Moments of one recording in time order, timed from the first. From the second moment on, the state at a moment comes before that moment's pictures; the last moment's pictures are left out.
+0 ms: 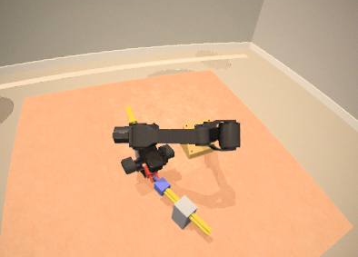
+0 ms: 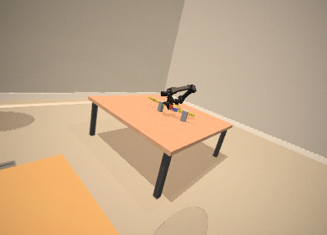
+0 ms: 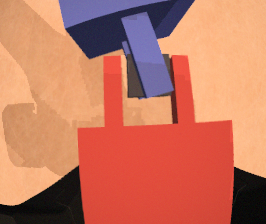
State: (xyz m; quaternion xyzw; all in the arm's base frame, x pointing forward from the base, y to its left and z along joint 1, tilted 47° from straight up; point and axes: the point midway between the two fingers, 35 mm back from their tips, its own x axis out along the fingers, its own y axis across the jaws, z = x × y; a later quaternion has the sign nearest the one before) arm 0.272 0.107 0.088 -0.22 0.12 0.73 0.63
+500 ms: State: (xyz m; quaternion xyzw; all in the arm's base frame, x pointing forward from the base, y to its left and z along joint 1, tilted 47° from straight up) arm 0.272 0.107 0.088 -0.22 0.12 0.73 0.63
